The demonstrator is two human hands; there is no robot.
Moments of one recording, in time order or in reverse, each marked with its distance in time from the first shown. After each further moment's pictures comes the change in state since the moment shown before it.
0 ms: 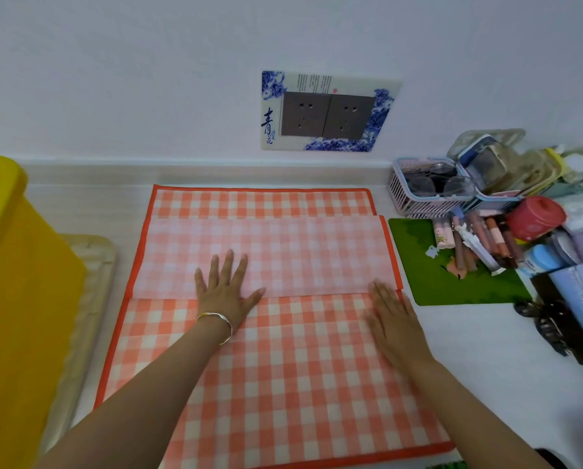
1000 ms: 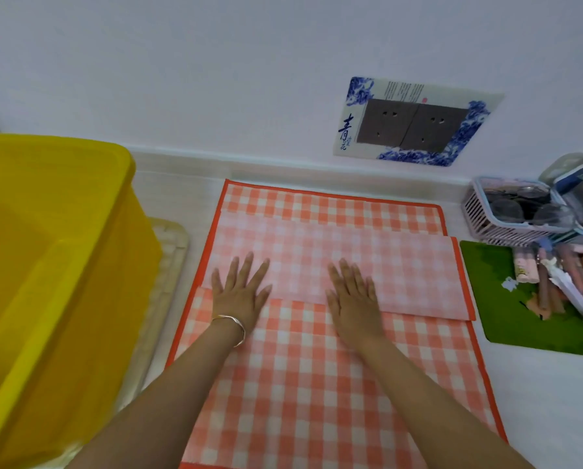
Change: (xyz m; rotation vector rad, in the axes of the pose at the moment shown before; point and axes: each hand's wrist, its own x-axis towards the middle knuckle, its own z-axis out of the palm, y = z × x) left_hand -0.018 -0.072 0.003 -0.015 0.070 -0.085; right_hand 0.077 -0.157 0.030 -0.012 -0.039 -0.169
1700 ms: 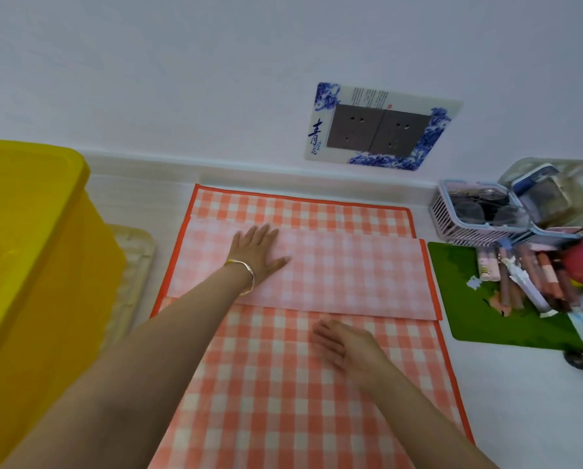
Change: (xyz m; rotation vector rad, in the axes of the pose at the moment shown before) left_hand 0.084 0.061 -0.053 -0.068 -0.112 0.173; right_hand -0.058 0.006 -0.049 1.598 -0.177 0.817
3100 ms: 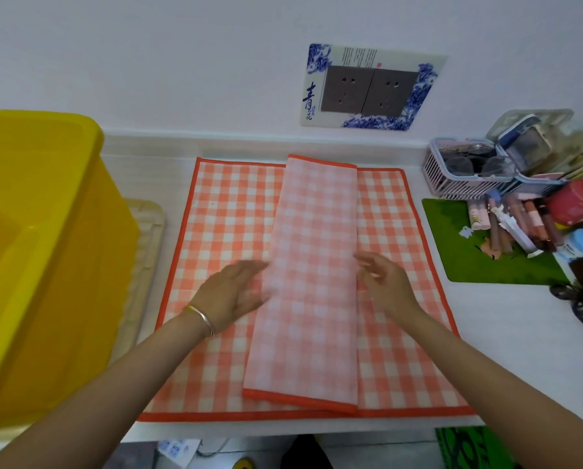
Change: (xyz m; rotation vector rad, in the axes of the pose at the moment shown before) left_hand -0.156 -0.033 0.033 -0.178 0.119 0.281; right_hand -0.006 0.004 -0.048 -0.689 0.087 -0.740
